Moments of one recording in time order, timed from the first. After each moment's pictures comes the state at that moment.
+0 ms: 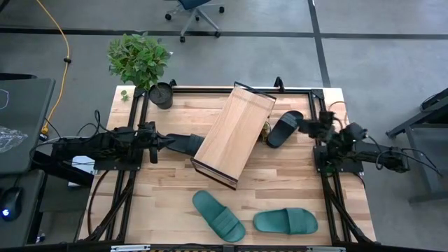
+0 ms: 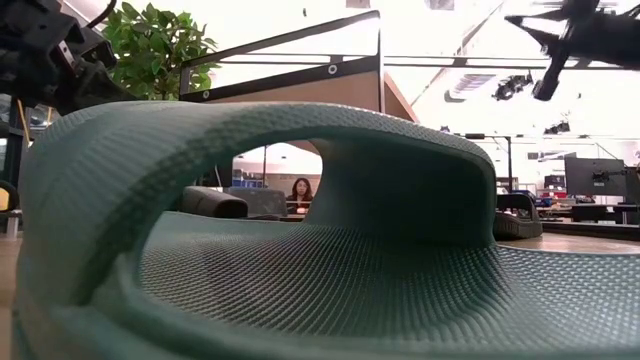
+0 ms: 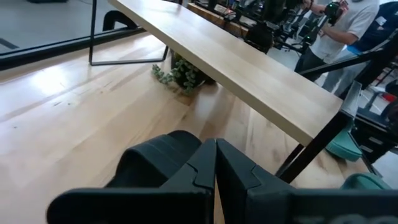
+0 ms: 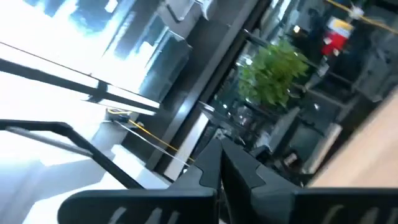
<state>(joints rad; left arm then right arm) 0.15 0.01 0.11 -0.34 -0.16 -0.40 -0.18 0.02 0.09 0.38 0.08 1.05</state>
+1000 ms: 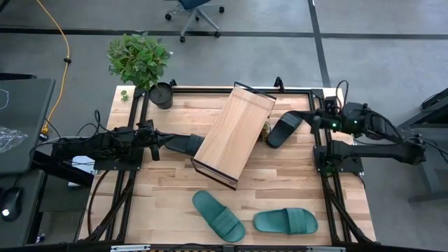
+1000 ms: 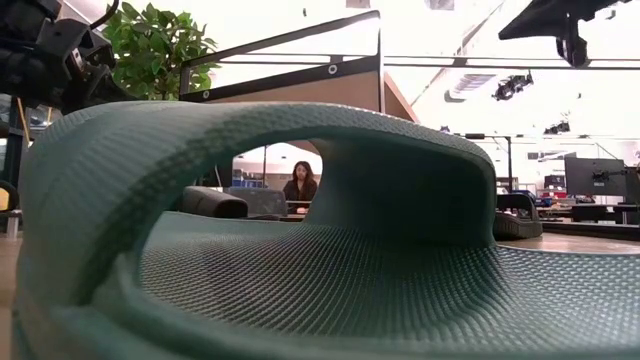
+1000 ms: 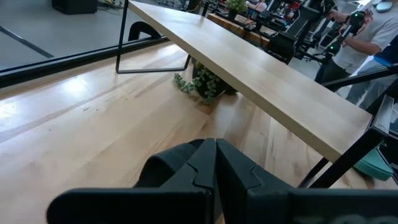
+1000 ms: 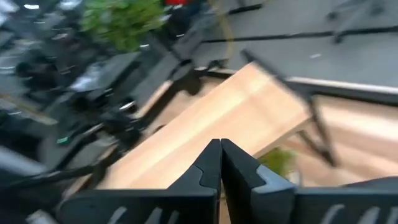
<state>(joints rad) 0.15 0.01 0.11 -0.34 -0.25 -0.40 -0.18 0.45 0.79 -0.67 0.30 0.72</state>
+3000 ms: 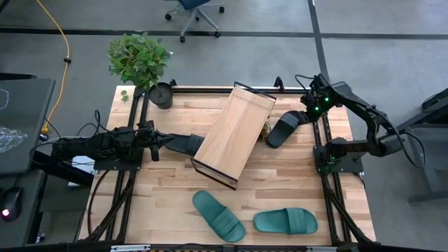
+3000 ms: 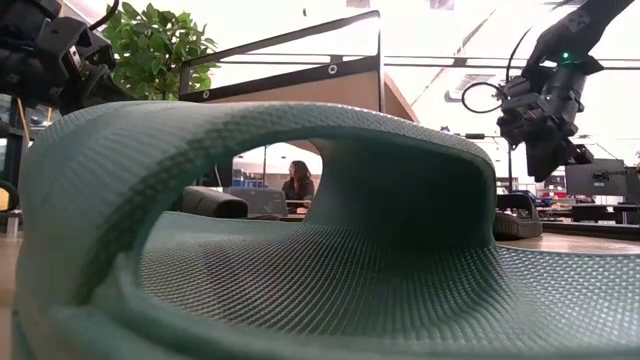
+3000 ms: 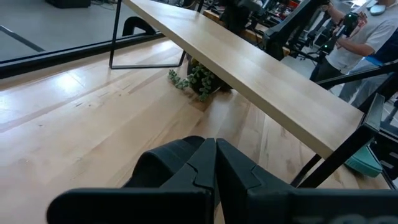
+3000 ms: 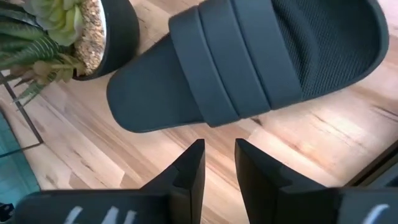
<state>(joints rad) 0.15 0.01 0.11 -0.34 -0.22 -0.42 -1.22 1.22 0.79 -1.11 -0.47 -0.14</state>
